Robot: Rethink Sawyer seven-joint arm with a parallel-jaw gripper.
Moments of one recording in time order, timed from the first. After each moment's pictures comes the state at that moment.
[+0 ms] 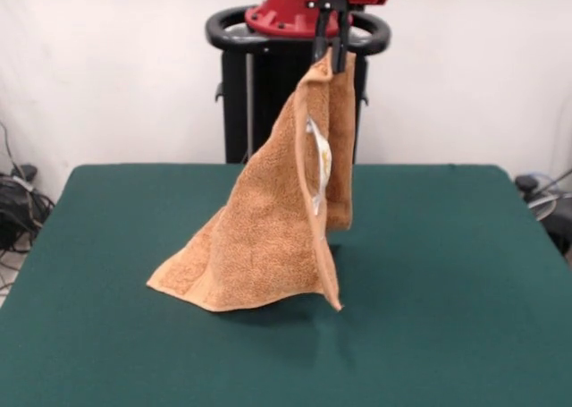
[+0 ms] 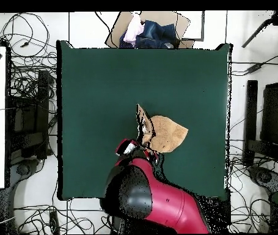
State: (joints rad) arm -0.27 -1.21 -0.01 2.21 0.12 0.25 1.90
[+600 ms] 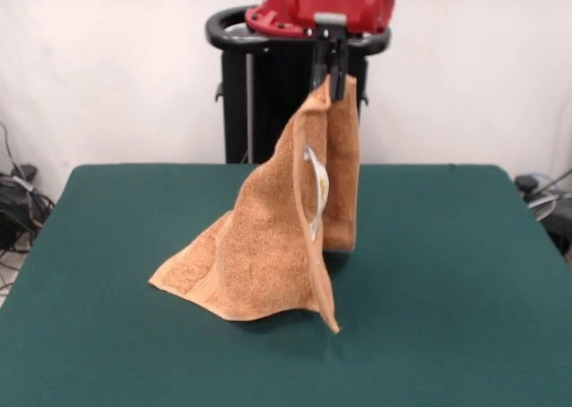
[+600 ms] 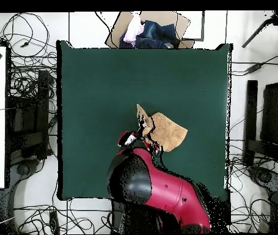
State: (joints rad) arm -0.26 -1.10 -0.01 2.15 0.12 0.18 1.90
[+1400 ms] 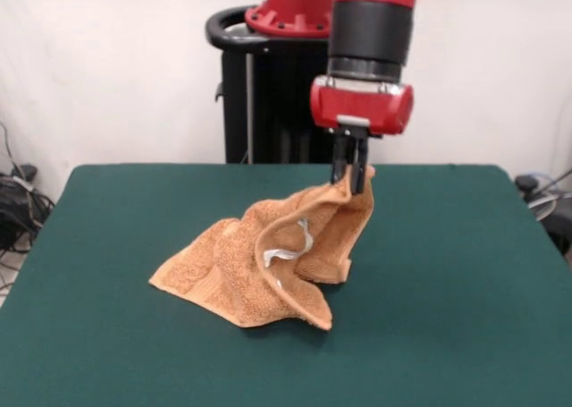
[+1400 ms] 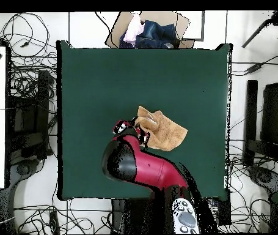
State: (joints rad) arm -0.18 -0.82 -0.01 2.06 0.12 -0.06 1.90
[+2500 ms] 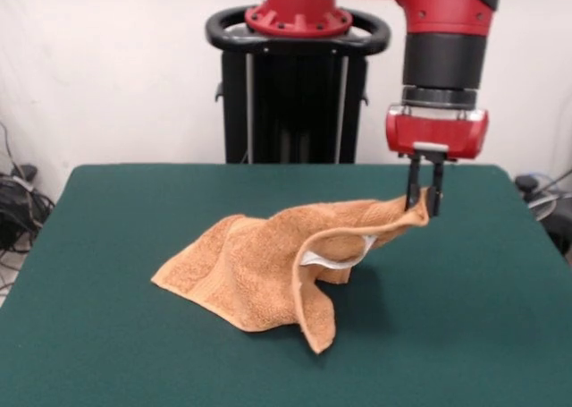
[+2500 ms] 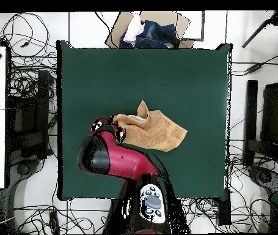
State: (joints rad) arm -0.04 -0.75 -0.01 2.01 0.20 -0.06 1.90
